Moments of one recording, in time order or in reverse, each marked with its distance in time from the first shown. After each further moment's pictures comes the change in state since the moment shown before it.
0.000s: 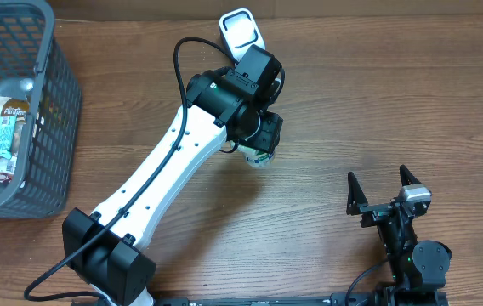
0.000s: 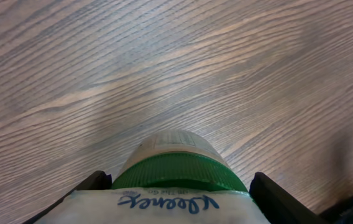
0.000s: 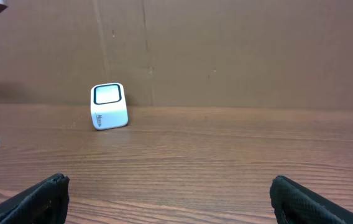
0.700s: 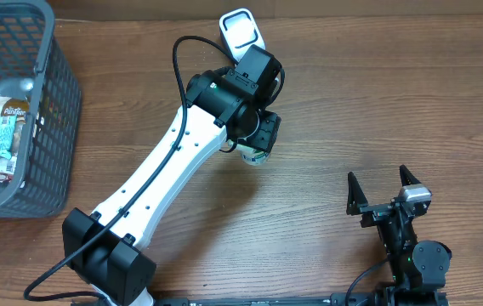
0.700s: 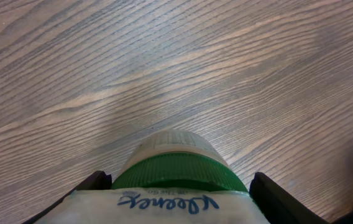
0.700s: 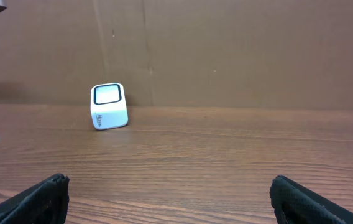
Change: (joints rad) left arm 0.000 0.000 0.000 0.000 -0.041 0.000; right arm 0.000 0.000 0.000 0.000 0.000 0.000
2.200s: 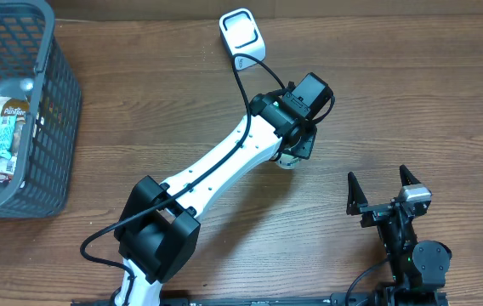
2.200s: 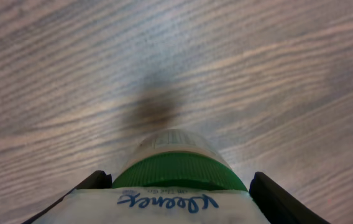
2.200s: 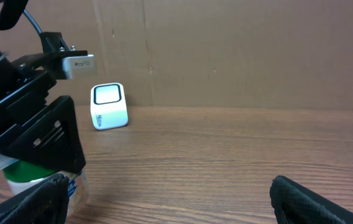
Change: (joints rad) left arm -0.157 0.213 -0.006 0.244 -0.130 -0.194; right arm 0.000 0.000 0.000 0.000 0.000 0.000
